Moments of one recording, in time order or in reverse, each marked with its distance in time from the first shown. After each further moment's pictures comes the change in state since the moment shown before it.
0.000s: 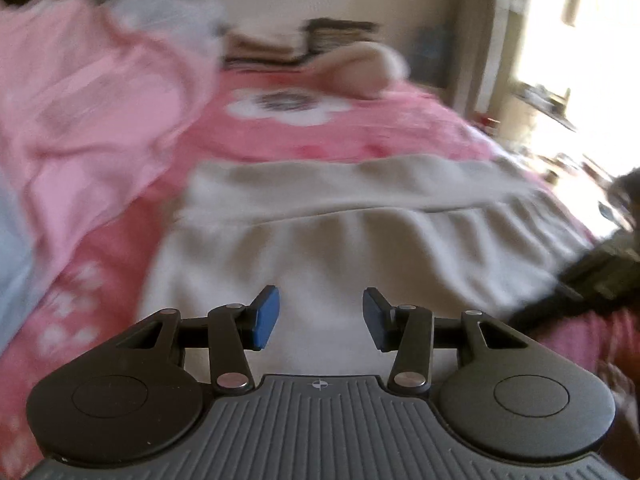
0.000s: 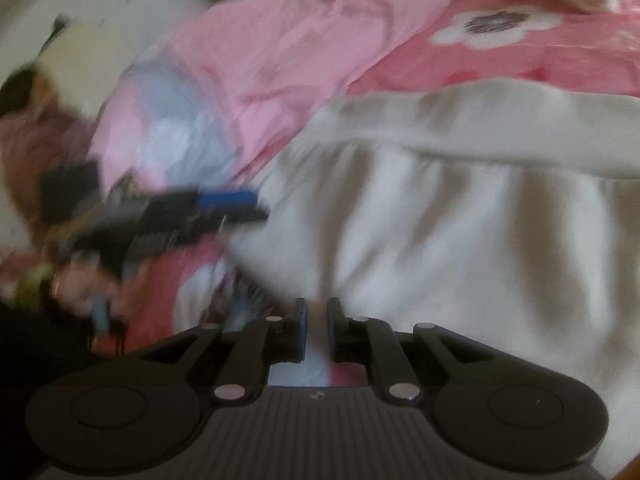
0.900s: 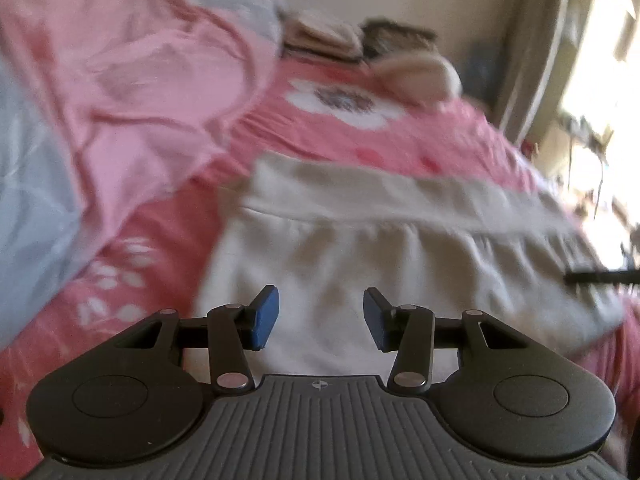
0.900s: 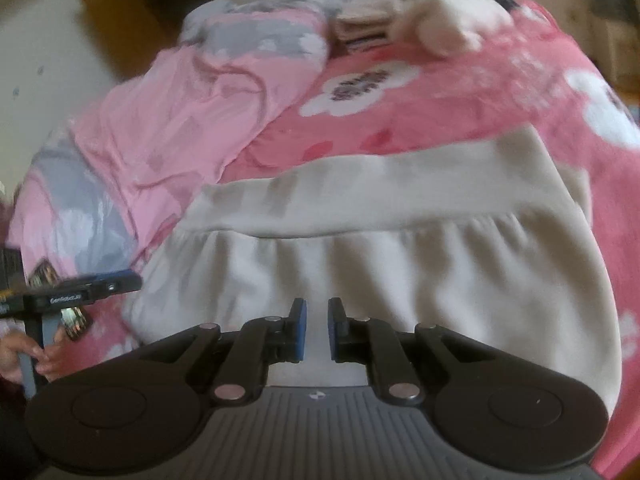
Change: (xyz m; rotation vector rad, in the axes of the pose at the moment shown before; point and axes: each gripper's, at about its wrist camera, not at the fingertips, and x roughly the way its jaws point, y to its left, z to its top) left arm -0.014 0.032 0.006 -0.163 0.046 0.120; right arm -0.058 -0.033 -0.003 0.059 -0.189 -0.294
